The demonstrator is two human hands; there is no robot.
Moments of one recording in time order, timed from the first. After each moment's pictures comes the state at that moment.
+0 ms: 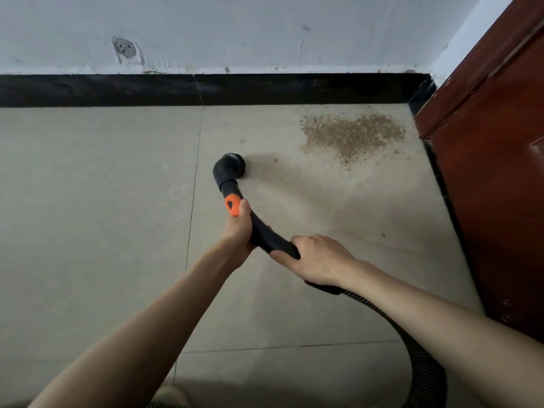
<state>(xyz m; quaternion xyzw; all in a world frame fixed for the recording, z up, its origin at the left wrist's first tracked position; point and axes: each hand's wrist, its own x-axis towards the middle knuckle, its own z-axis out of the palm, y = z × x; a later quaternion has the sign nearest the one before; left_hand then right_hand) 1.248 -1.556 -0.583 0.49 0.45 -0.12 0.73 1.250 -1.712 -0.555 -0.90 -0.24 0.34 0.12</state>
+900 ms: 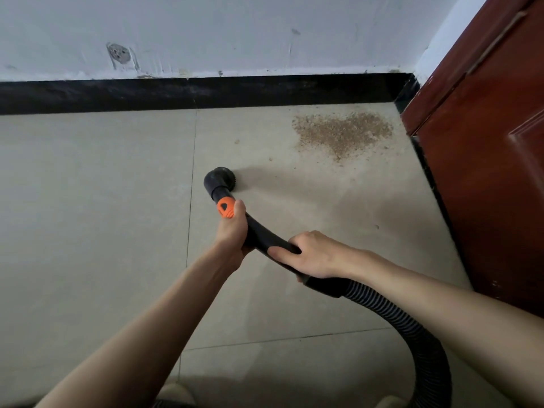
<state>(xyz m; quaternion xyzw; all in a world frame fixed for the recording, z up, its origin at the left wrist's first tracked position) 1.232 -1.555 -0.572 0.52 0.45 -0.10 0.72 1.238 -1.713 -0.538 -0.87 -0.20 0.39 0.24</state>
